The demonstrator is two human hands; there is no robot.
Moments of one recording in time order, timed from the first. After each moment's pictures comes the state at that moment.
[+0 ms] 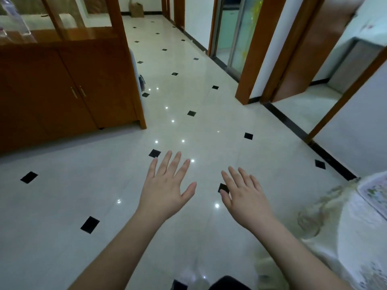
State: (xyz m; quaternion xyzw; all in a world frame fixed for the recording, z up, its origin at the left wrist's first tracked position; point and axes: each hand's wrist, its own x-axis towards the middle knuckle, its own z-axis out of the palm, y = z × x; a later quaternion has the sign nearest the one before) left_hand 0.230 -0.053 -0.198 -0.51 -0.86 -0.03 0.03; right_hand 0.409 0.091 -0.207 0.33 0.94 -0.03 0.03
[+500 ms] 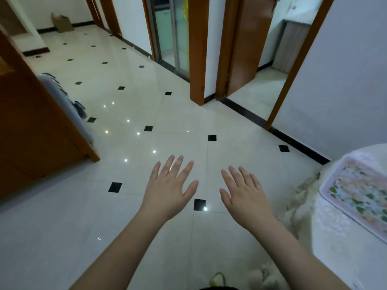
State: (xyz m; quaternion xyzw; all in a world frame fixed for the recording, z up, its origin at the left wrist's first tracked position) left_hand 0.239 0.229 -0.198 -0.62 -0.78 -0.04 -0.02; right_hand 0.444 0.311 -0.211 0.46 0.89 -0.05 0.00
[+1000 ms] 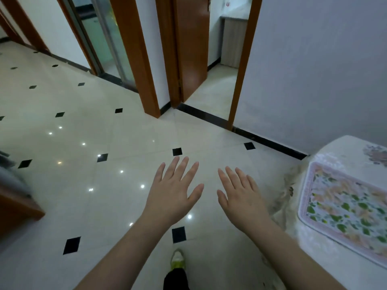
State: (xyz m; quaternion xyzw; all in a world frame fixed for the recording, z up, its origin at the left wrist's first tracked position) left_hand 0.271 0.485 -0.197 -0.74 -0.67 -0.04 -0.03; right_hand 0.473 0.505 -0.224 0.58 0.81 -0.07 -0.03
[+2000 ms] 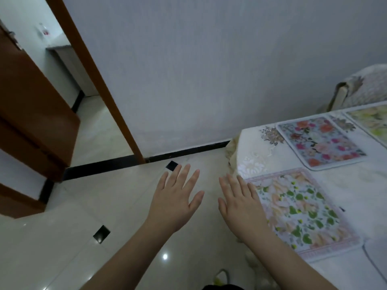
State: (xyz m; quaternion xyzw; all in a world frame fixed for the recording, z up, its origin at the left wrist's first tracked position) left_hand 0.480 0.834 -0.207 -0.94 -0.33 -0.01 -0.04; right_hand 0.625 0.708 -0.227 0.86 0.51 -0.05 -0.08
